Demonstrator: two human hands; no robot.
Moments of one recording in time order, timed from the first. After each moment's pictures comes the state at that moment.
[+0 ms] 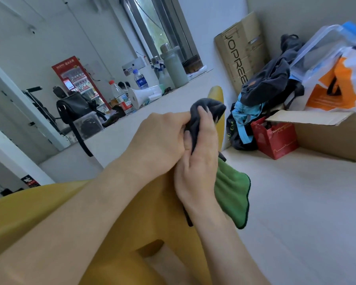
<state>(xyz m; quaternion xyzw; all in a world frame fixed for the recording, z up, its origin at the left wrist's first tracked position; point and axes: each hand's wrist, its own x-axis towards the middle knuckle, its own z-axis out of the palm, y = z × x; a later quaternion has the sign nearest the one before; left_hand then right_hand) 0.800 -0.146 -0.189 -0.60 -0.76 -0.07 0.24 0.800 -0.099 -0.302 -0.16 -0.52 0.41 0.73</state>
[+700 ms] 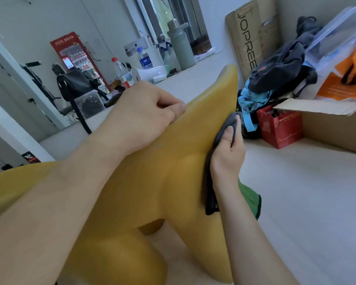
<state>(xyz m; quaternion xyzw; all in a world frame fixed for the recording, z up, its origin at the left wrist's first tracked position) 0.782 -0.179 -0.174 -0.51 -0.83 -0.19 0.10 0.787 -0.069 -0.349 -0.26 -0.41 0.61 0.63</state>
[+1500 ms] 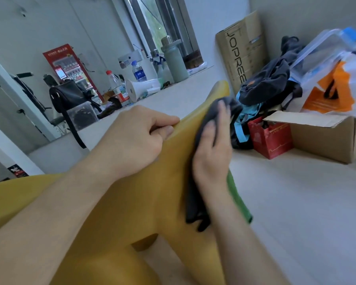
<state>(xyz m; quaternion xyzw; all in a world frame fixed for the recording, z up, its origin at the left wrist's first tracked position) 0.783 -0.189 -0.178 -0.54 -0.81 -0.18 0.12 0.793 -0.071 -0.309 -0.19 -0.51 0.46 0.70</state>
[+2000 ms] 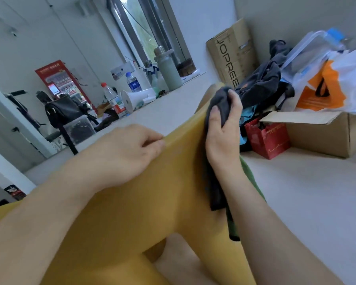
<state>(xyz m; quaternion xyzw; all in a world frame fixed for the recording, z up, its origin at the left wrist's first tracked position) 0.763 -0.202 -0.164 -0.53 -0.85 -0.04 0.03 0.793 -0.051 -0.285 -0.20 -0.48 0.49 0.70</state>
